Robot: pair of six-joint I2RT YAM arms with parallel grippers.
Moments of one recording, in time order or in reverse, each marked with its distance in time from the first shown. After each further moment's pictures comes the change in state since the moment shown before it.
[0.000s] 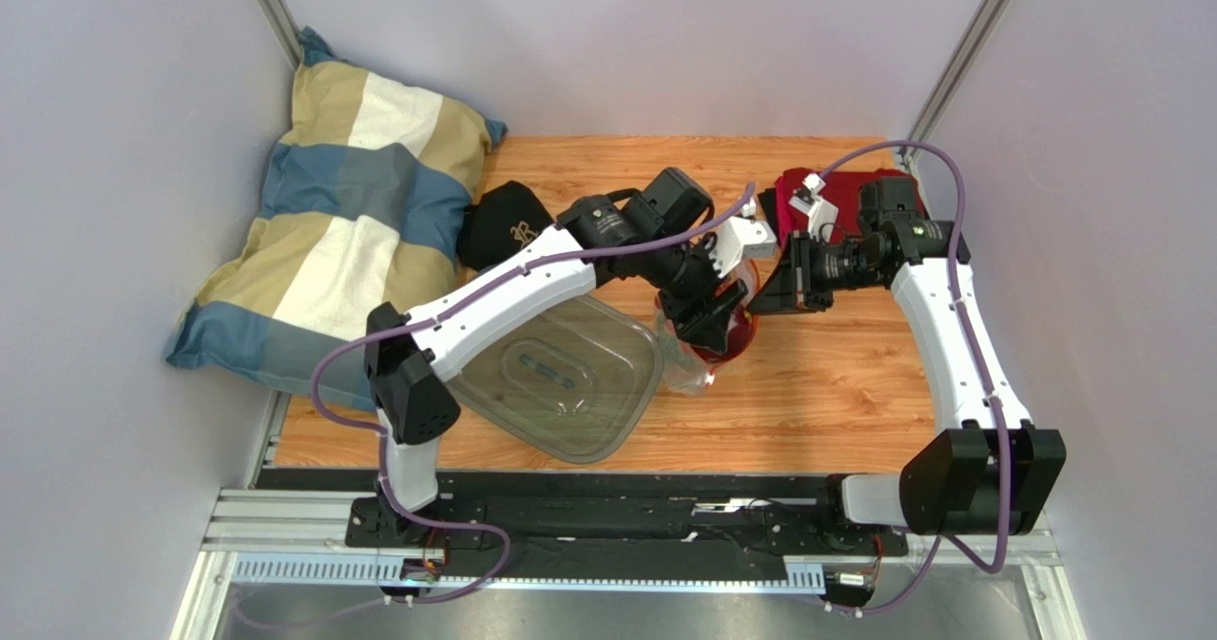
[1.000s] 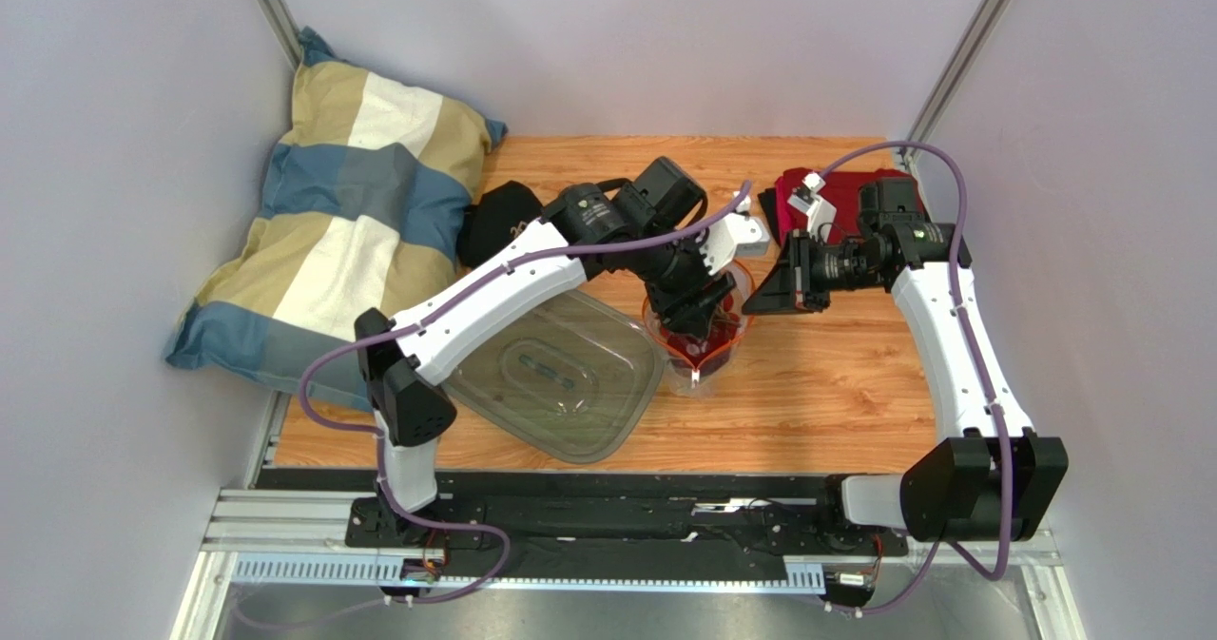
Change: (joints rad) left arm -0.010 0.002 0.090 -0.158 -0.088 0.075; right arm 0.002 -0.021 -0.003 0.006 -0.047 0.032
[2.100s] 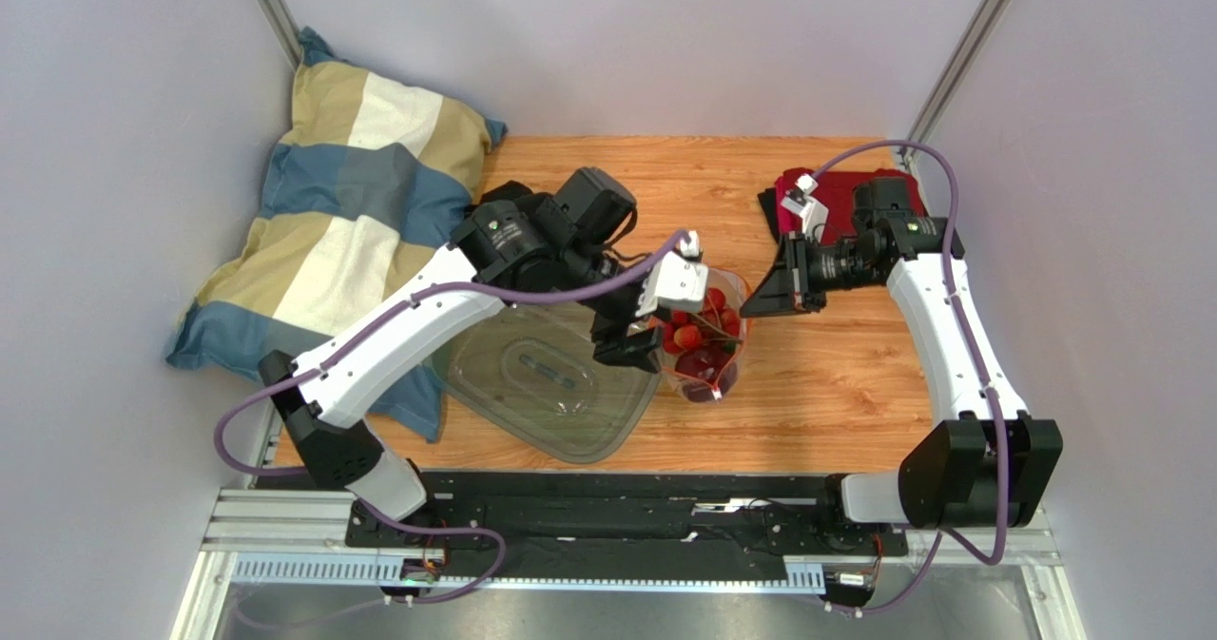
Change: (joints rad) left arm 0.031 -0.280 -0.192 -0.032 0.225 0.383; right arm 0.000 0.044 0.006 -0.033 -0.035 -0.081
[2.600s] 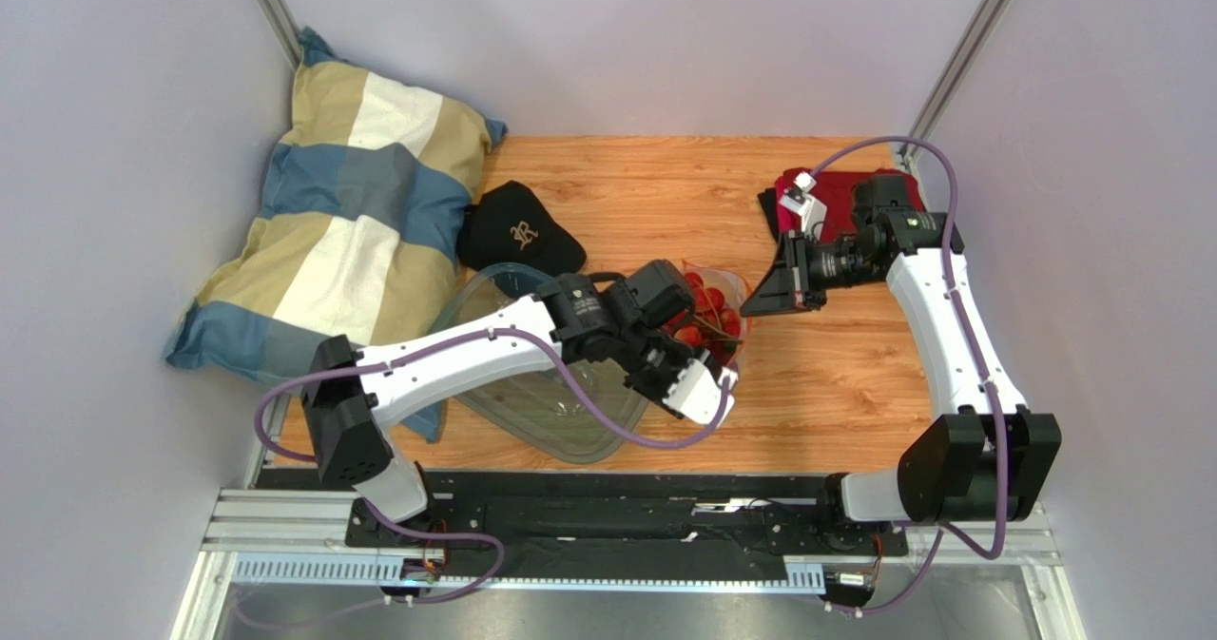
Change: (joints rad) left arm -0.173 0.010 -0.353 0.240 -0.172 0.446; right arm 0.000 0.017 0.020 -0.024 -0.009 -0.039
